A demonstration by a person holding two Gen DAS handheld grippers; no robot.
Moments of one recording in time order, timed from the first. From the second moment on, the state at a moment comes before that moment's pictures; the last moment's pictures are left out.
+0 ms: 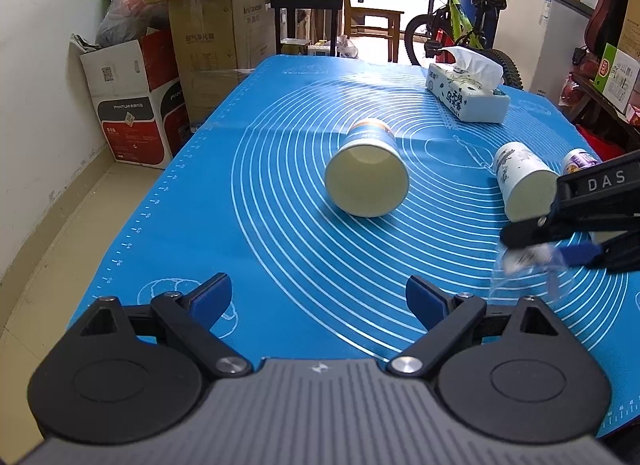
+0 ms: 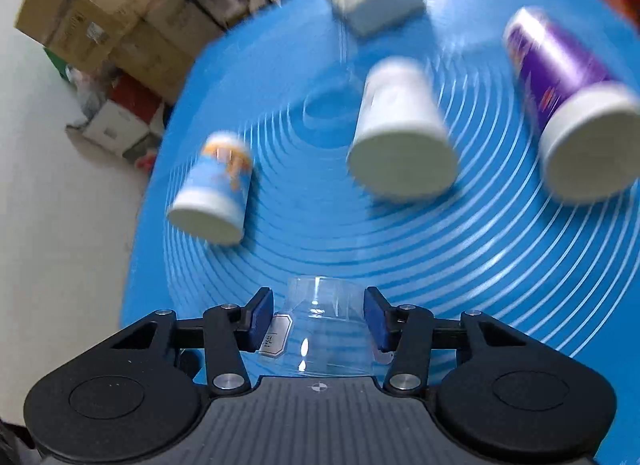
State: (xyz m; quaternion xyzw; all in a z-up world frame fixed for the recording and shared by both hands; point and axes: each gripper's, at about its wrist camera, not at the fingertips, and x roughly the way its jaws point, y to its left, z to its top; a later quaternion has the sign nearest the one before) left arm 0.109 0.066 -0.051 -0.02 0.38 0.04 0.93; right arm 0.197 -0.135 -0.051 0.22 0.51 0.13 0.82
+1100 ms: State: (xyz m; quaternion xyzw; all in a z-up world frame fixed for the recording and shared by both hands) left arm 0.050 0.021 -0.046 -0.01 0.33 -0.02 0.95; right arm 0.049 -0.143 -0.059 -0.03 0.28 0.12 0.95
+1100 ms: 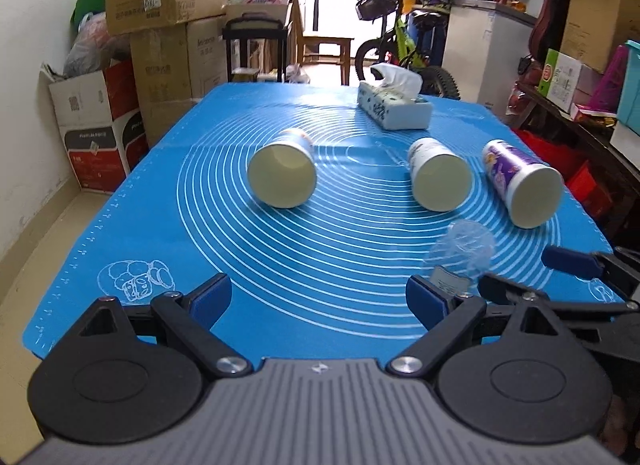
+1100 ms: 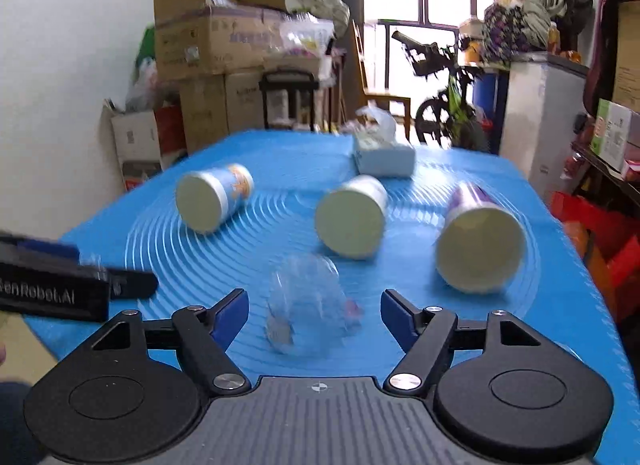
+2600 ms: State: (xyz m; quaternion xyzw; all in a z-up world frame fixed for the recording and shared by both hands) left arm -0.034 -0.022 -0.045 0.03 0.31 -0.07 0.95; right arm -0.064 -0.179 -0.037 -0.04 0.30 0.09 0.95
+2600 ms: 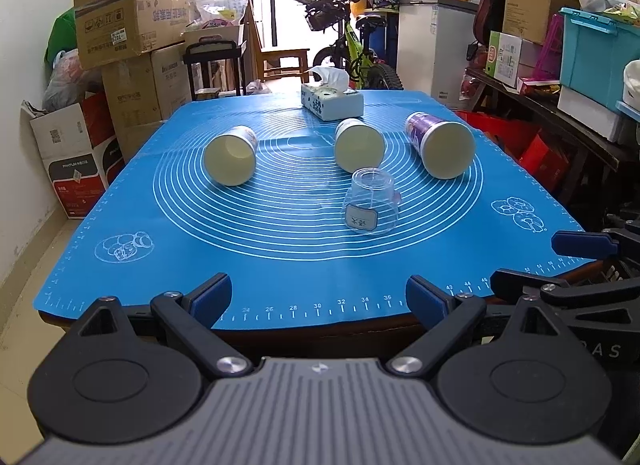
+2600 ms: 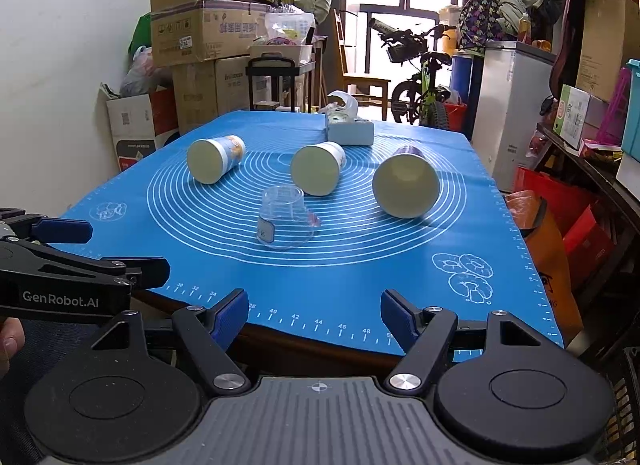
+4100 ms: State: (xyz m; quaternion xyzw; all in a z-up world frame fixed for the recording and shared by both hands) left arm -0.033 -0.028 -0.044 0.04 0.31 -0.07 0.95; right arm -0.063 -0.183 -0.036 -0.02 0.30 0.09 0.95
